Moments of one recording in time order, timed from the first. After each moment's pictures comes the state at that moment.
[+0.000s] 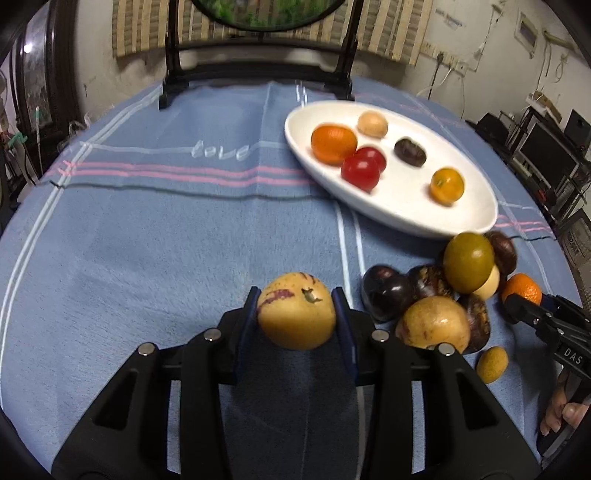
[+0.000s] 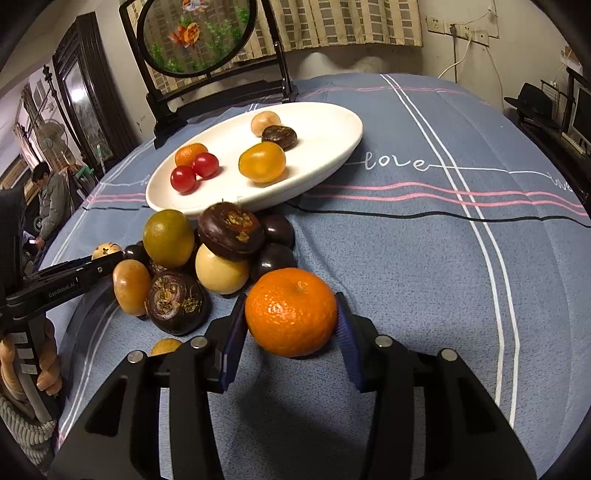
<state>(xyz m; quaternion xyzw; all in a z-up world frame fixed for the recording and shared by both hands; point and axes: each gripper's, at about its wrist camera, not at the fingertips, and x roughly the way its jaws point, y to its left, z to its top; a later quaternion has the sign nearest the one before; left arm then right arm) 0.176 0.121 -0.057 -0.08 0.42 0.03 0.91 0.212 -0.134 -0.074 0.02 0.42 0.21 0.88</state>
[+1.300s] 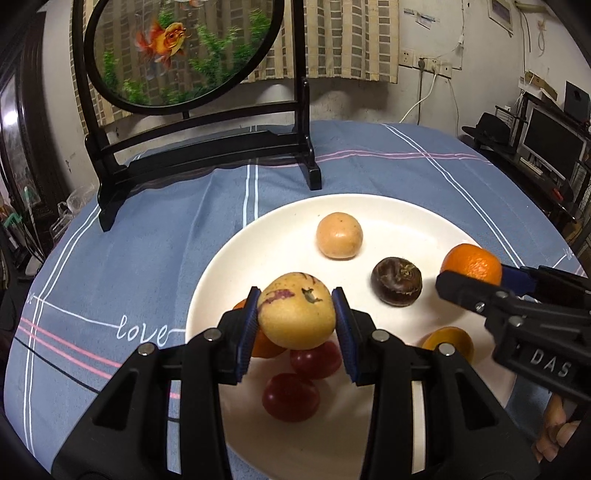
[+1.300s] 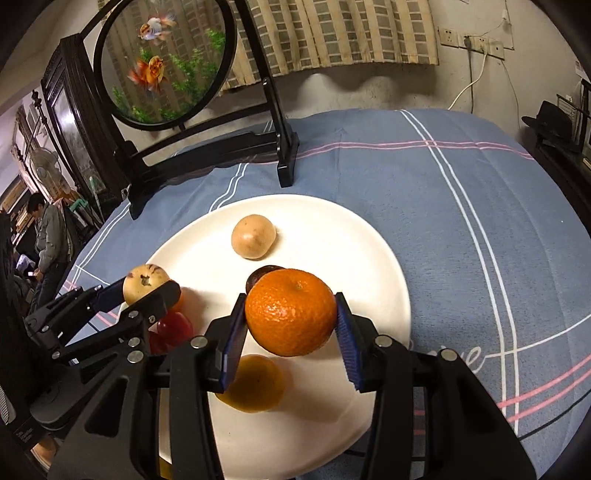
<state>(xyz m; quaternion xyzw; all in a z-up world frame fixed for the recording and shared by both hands) 0.334 0.062 -0.023 0.01 0.37 0.03 0.93 0.373 -0.084 -0.040 0.04 0.40 0.21 0.89</state>
